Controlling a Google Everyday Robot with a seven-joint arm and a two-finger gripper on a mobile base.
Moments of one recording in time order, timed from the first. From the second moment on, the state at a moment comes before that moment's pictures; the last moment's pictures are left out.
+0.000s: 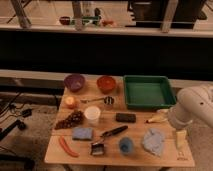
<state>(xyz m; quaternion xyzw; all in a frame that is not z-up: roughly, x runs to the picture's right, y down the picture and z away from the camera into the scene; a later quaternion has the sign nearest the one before) 0.308 0.192 0.685 -0.33 -0.07 -0.09 0.94</state>
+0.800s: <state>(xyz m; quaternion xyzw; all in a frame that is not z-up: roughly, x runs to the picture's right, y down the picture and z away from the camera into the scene) 0.292 0.228 0.706 -0.33 -0.09 -0.09 0.93</state>
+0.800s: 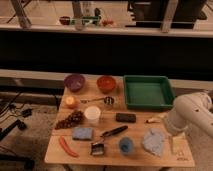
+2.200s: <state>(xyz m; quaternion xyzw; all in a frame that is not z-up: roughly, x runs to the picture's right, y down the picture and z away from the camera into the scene) 0.264 0.289 0.741 -0.37 -0.12 -0.10 0.91</state>
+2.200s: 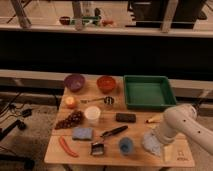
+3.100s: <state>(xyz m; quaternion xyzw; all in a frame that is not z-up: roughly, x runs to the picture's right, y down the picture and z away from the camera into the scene) 0.254 0.315 0.776 -0.39 -0.16 -0.10 0.90</state>
